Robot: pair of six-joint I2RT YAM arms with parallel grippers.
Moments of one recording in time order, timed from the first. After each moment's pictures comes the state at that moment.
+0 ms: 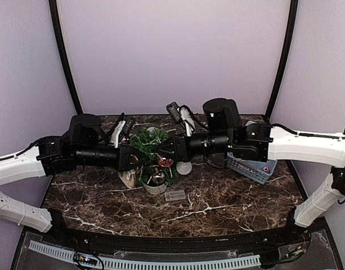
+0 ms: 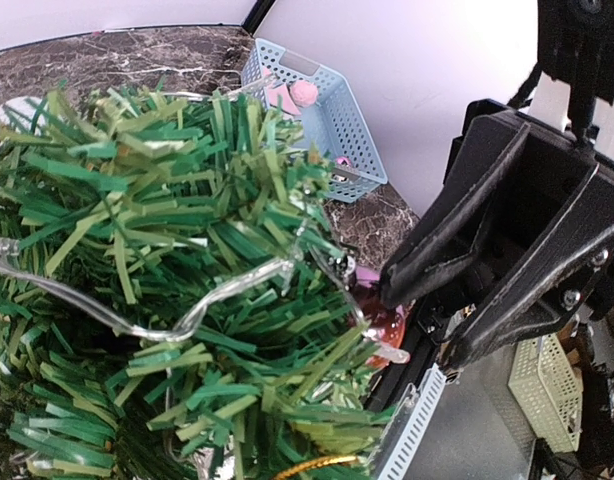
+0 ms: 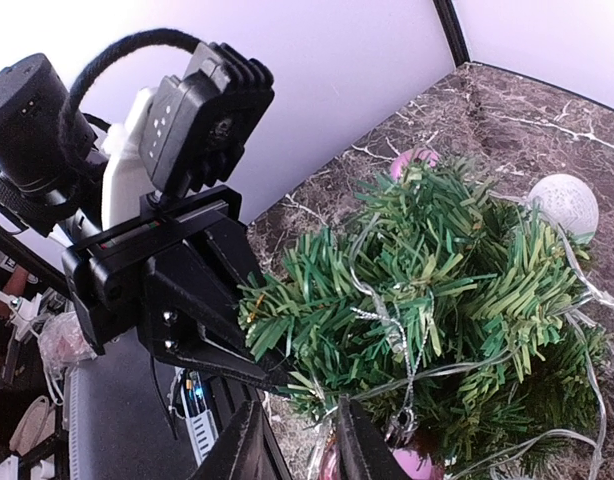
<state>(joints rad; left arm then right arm) -0.91 1.08 0.90 -0.28 0.23 -0.55 1.08 1.49 1.24 -0.11 -0.27 0.43</state>
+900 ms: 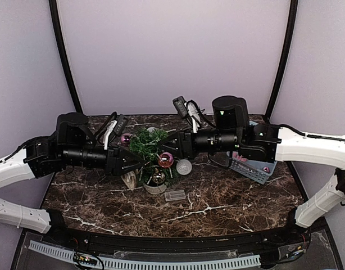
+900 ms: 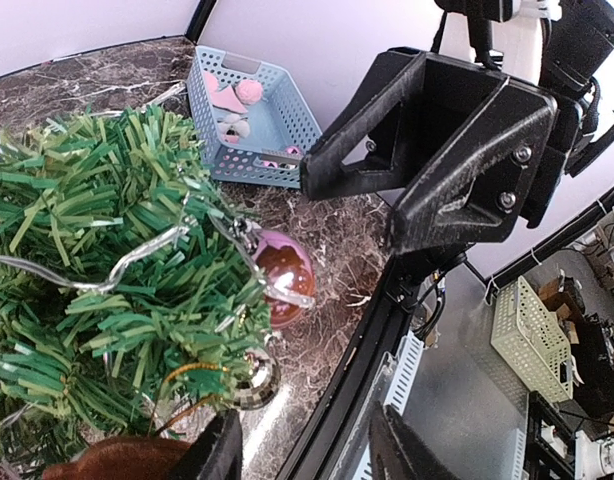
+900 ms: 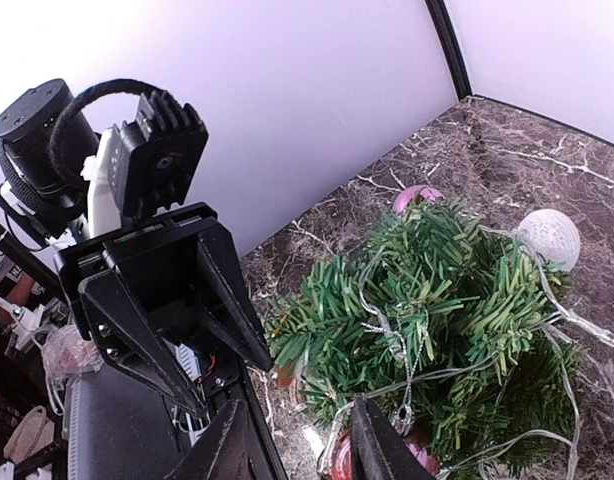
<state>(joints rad) -0.92 0.98 0.90 -0.34 0.33 -0.45 1.08 1.43 1.21 -0.06 -0.25 0.42</state>
